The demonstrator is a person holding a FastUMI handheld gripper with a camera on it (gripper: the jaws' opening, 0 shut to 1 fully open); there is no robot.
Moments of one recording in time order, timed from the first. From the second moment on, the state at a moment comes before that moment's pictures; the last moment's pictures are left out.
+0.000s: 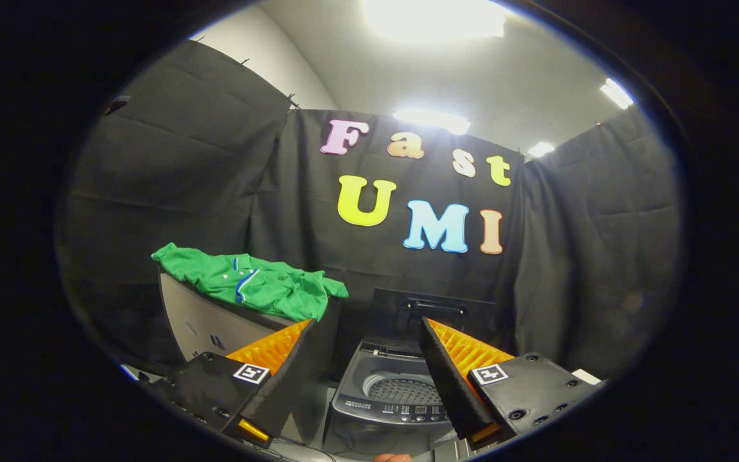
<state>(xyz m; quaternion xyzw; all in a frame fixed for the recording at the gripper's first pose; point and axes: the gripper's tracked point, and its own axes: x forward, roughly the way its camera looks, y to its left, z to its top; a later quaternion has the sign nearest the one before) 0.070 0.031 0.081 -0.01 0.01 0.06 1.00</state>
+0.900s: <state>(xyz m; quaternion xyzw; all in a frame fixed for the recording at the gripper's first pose) 0.232 0.178 0.177 0.05 0.16 0.15 0.98</state>
